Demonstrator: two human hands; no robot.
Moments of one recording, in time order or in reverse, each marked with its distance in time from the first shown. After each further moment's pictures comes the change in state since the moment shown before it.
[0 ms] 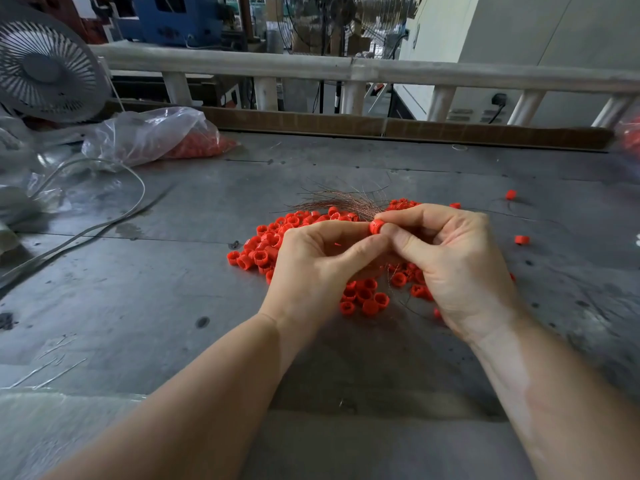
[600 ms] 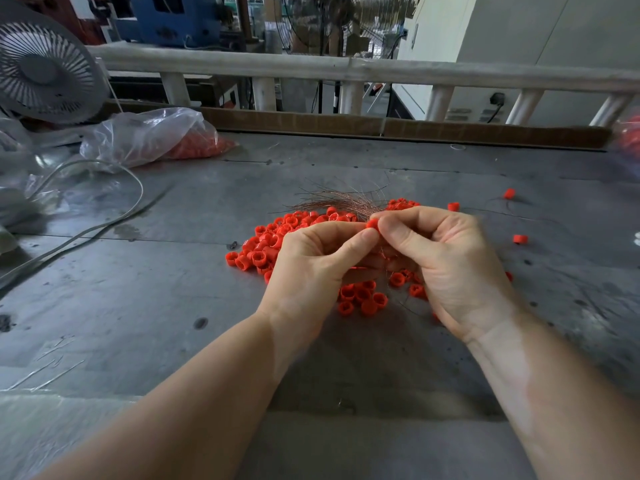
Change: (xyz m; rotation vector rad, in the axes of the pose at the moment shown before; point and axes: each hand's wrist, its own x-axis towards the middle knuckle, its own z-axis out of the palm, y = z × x) left_hand 0.003 -0.007 -0.002 -0.109 -0.044 -0.075; right_hand 0.000 0.004 -0.001 0.164 -0.056 0.136
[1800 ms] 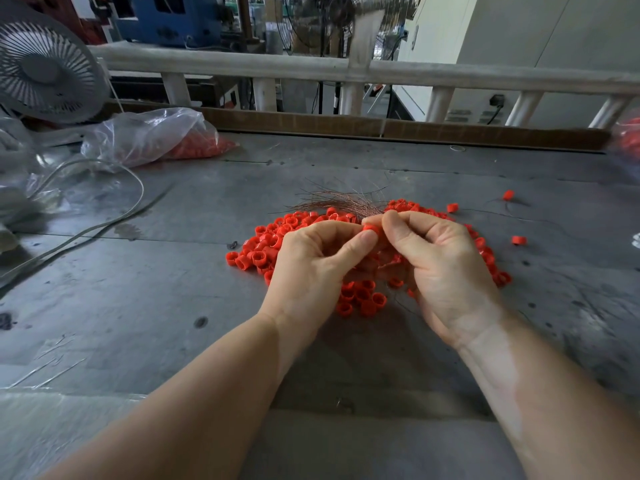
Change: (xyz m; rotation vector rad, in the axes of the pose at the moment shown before) left_hand 0.001 -0.003 0.000 0.154 0.070 0.059; right_hand -0.006 -0.002 0.010 0.147 0.006 0.114
